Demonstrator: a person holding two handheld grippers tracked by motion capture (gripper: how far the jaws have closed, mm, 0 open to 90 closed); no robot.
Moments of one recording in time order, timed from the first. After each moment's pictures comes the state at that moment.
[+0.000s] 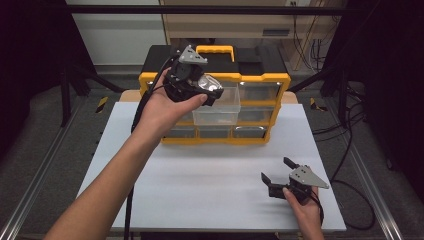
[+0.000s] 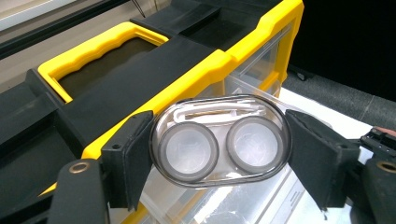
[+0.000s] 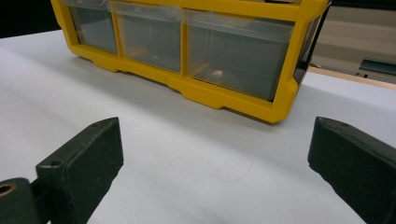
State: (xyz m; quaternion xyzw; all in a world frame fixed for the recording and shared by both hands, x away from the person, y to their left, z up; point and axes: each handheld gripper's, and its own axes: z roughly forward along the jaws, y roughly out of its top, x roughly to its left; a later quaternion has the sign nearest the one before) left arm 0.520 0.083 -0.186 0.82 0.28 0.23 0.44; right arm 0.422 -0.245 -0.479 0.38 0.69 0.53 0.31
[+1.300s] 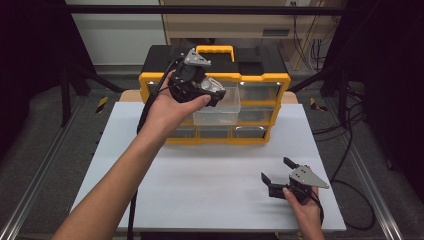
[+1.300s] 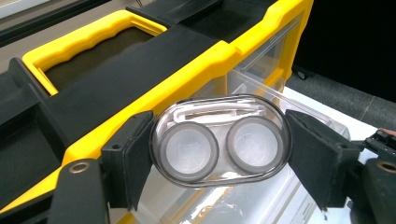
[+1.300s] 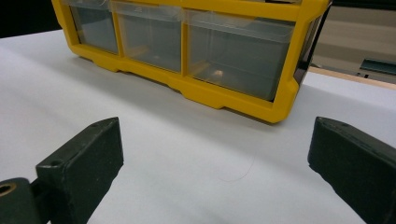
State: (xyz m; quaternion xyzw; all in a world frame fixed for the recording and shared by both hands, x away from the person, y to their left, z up) left arm 0.528 0.076 -0.197 0.82 0.29 0.22 0.43; right arm 0.422 -0.246 -0.479 0.38 0.70 0.53 0.31
